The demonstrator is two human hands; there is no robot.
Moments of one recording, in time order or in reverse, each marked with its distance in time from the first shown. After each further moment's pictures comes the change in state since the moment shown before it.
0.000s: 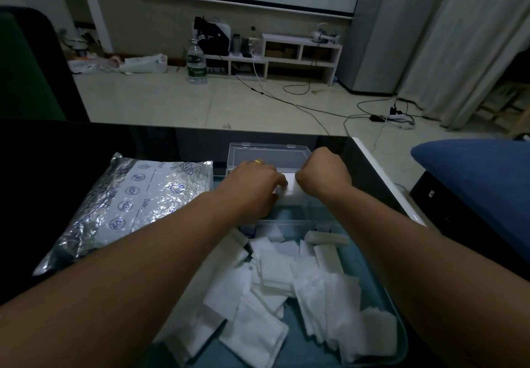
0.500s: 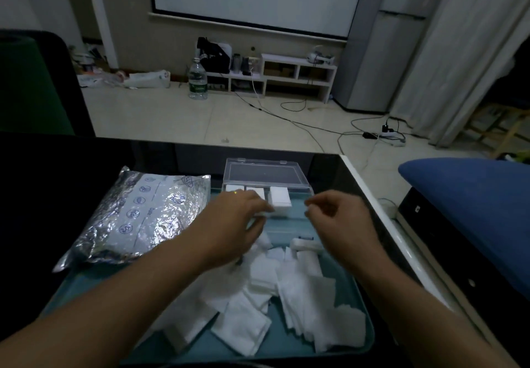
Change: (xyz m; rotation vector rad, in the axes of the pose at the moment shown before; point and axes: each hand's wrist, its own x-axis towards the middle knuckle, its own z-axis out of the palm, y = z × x) left_hand -0.074 0.024 -0.027 -0.255 0.176 -0.012; right_hand -0.110 0.032 -0.057 0.435 0.006 -0.181
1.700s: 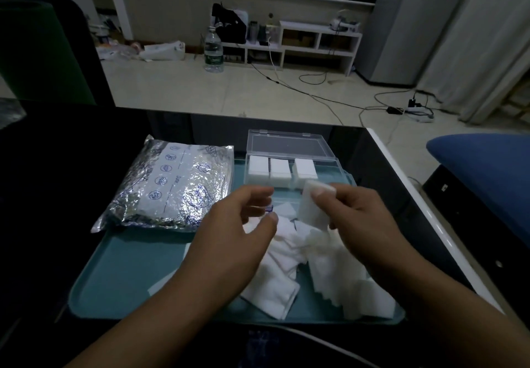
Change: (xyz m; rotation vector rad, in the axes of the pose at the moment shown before) left_hand -0.076 0.041 -0.016 -0.699 0.246 -0.517; right_hand -0.036 -0.018 0.014 0.308 -0.180 0.032
